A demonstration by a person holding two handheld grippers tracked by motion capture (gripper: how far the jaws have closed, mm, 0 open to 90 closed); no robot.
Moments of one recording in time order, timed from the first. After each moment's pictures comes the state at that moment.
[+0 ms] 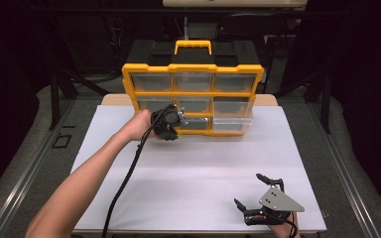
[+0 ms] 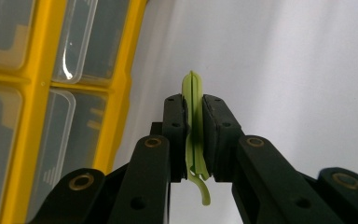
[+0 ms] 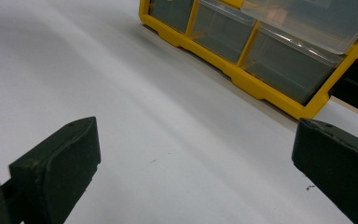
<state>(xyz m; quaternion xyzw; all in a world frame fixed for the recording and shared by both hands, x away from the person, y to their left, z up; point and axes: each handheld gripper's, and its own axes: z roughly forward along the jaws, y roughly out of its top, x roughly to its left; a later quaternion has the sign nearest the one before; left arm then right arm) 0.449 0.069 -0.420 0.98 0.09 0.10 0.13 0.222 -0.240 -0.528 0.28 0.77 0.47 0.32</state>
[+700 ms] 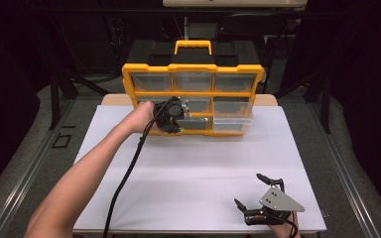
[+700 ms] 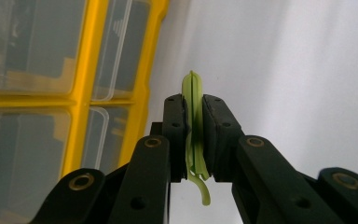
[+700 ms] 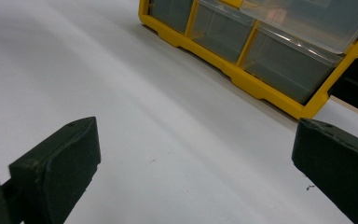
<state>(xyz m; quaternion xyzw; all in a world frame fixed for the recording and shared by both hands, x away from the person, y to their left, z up) 0.453 0.060 -0.396 0.98 0.07 0.11 0.12 0.221 -0.241 -0.528 0.28 0.77 0.47 0.32</state>
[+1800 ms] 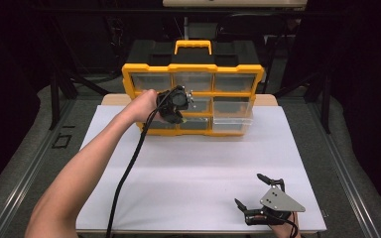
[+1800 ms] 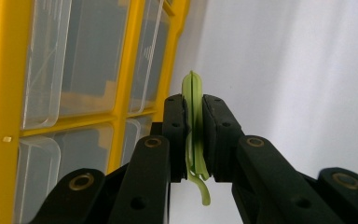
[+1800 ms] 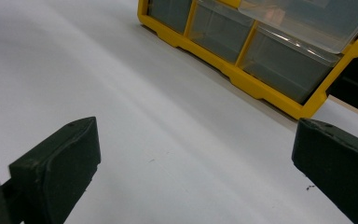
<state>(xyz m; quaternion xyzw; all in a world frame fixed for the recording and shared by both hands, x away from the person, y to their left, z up) 0.460 0.048 -0.365 0.98 0.05 0.13 0.11 0.221 -0.241 -0.527 0.28 0.77 0.47 0.32</state>
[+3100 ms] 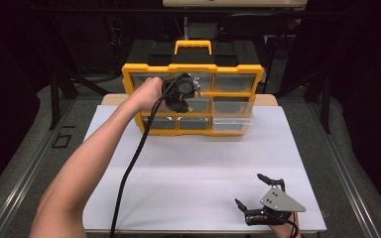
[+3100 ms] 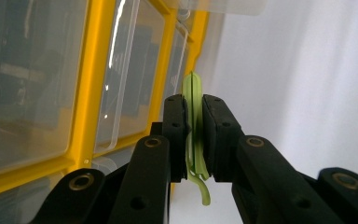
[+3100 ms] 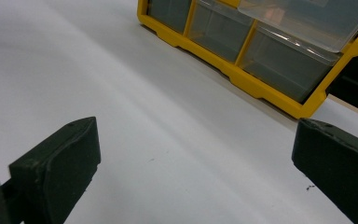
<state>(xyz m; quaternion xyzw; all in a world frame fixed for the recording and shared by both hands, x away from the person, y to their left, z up) 0.467 0.032 -0.333 0.98 0.05 0.15 0.12 0.221 -0.242 -0.527 0.28 0.77 0.47 0.32</state>
